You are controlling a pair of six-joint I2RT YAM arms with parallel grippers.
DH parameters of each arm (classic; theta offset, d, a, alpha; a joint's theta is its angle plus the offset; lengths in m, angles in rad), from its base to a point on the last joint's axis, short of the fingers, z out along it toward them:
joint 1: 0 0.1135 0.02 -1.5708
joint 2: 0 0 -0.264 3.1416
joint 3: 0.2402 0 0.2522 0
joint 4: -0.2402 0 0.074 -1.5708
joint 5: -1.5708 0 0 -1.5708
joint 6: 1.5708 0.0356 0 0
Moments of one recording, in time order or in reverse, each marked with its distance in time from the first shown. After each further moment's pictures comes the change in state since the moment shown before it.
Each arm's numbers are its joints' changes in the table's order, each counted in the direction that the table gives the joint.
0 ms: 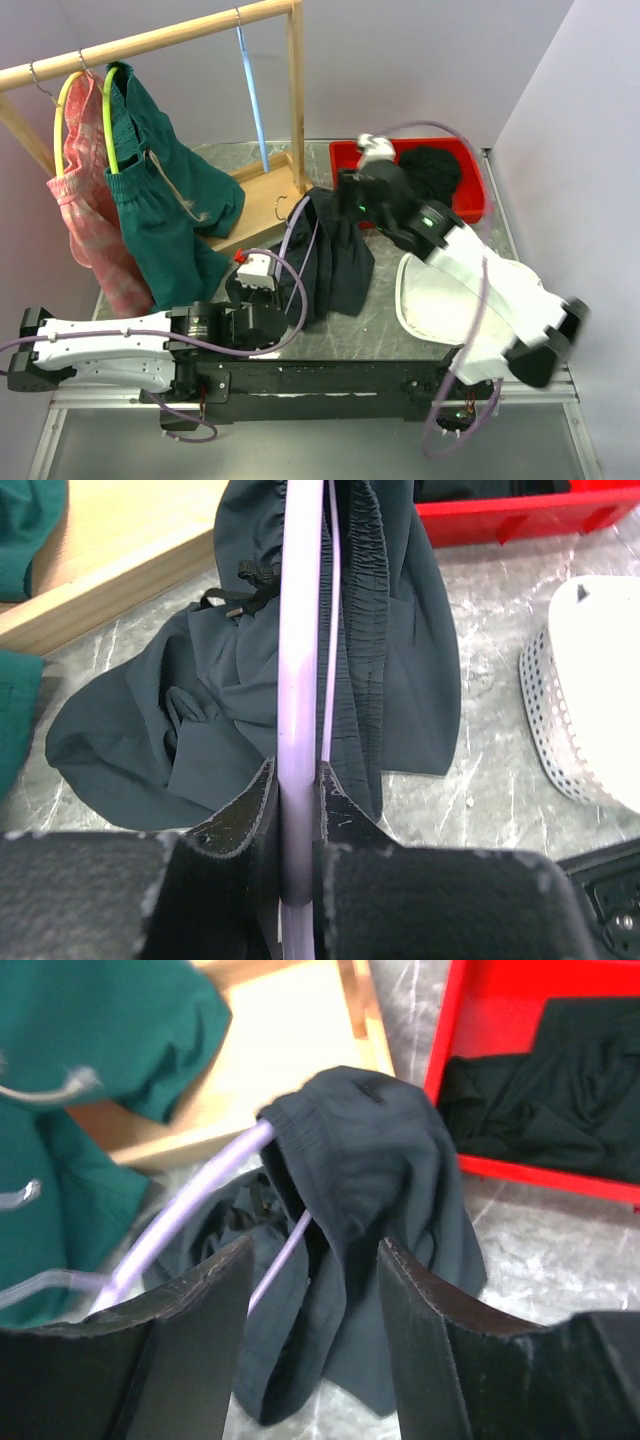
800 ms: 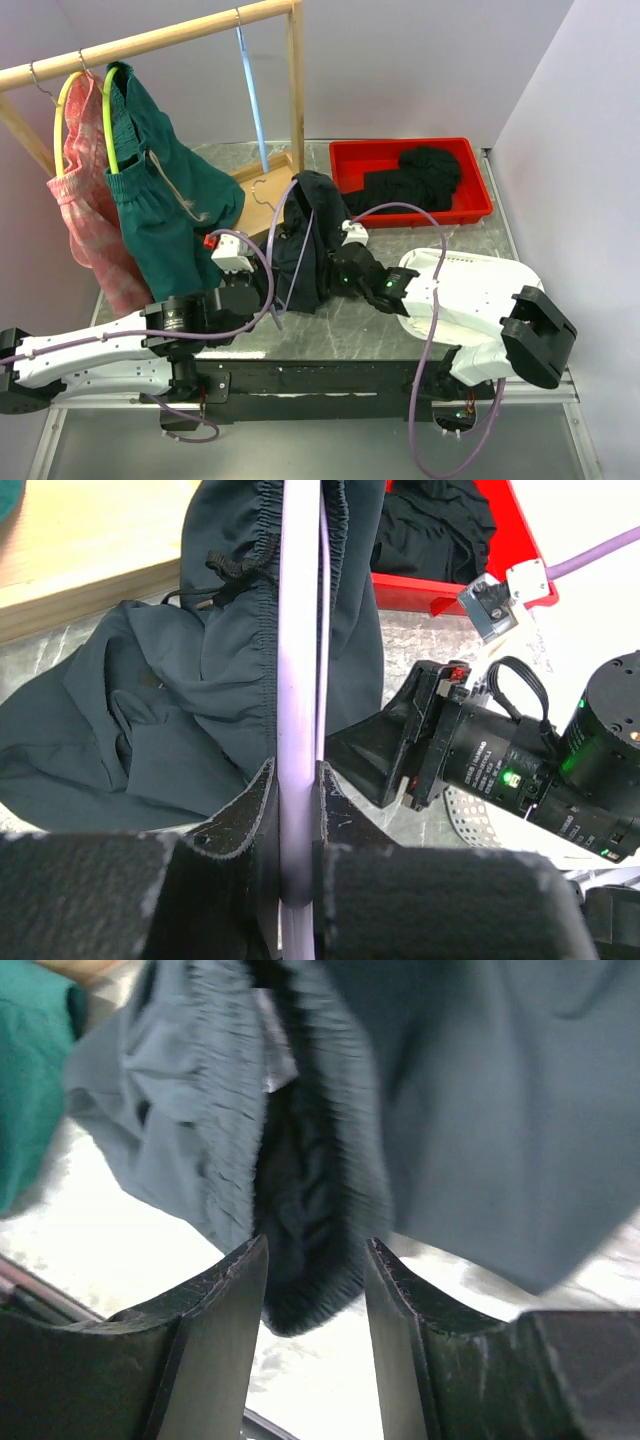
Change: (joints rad) left arm 0.142 -0.131 -0.035 0.138 -0.106 -0.027; right arm 0.147 -0.092 -0.770 0.512 0.093 0.323
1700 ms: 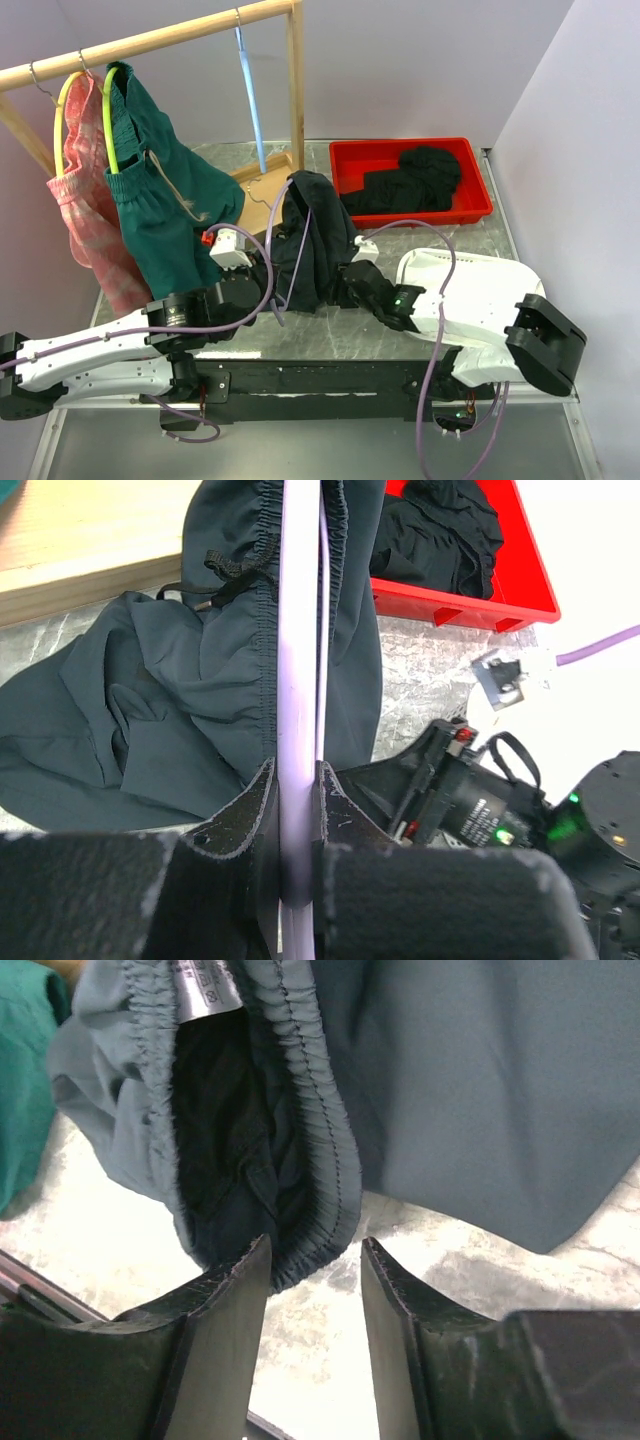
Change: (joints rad) left arm 0.064 0.013 0.000 0.000 -0.041 -0.053; right arm 0.029 -0.070 -0.190 0.169 -0.027 0.103
